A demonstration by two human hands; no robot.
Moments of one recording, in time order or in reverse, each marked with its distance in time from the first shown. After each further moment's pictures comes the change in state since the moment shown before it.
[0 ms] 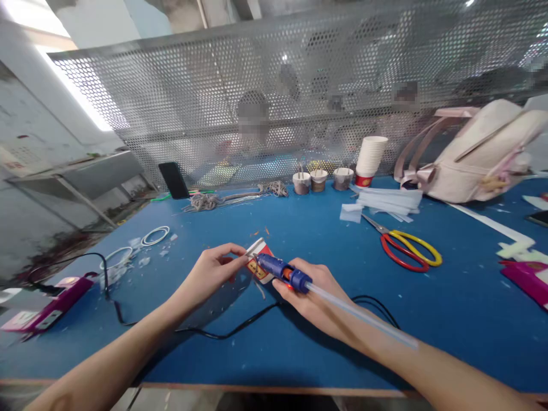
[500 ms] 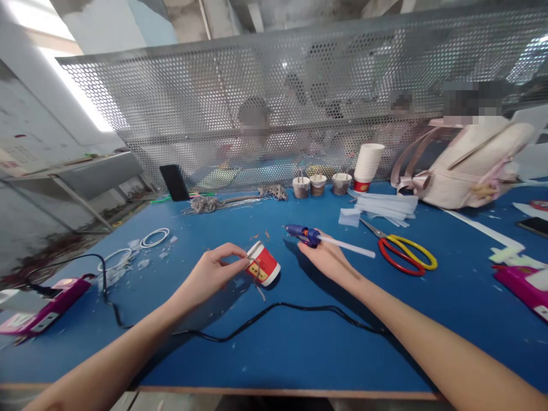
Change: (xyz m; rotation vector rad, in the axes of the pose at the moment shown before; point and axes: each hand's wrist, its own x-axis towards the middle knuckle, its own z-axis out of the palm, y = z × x) left_hand 0.003 -0.005 -0.002 0.101 0.062 0.107; right_hand 0.057 0.052 -0.012 -0.084 0.180 0.161
